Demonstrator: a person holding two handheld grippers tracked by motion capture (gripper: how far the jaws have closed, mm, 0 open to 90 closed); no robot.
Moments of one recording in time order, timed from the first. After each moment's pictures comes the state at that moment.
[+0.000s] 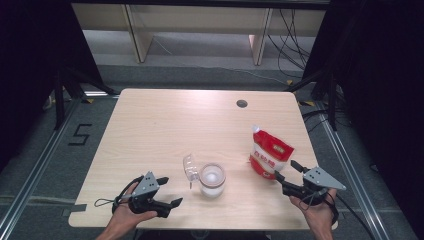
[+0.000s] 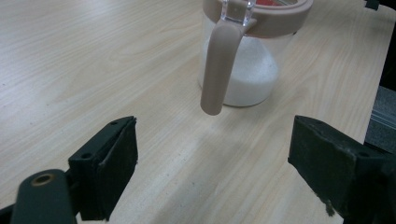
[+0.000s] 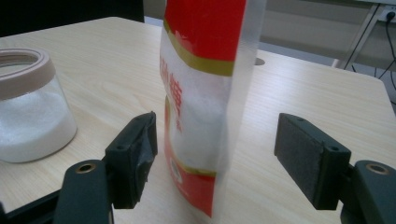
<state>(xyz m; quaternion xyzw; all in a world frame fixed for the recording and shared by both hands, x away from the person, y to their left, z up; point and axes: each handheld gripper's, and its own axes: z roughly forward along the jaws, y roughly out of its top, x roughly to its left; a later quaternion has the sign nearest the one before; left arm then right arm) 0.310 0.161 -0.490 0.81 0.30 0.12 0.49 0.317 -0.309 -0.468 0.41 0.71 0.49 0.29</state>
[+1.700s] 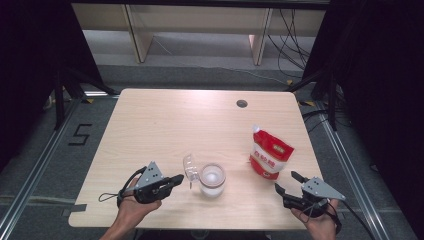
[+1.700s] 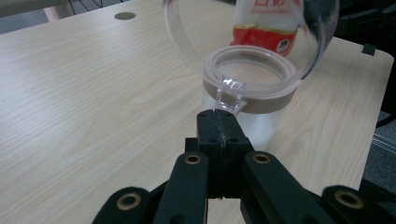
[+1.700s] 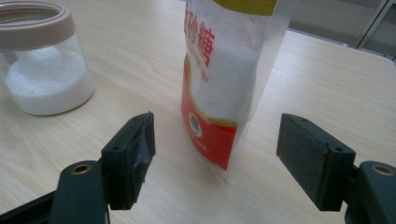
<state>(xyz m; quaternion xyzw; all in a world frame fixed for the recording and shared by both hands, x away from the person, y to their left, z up) 0.316 0.141 -0.454 0.79 0.30 0.15 0.51 0.296 -0.309 -0.476 0.39 0.75 0.45 0.28</state>
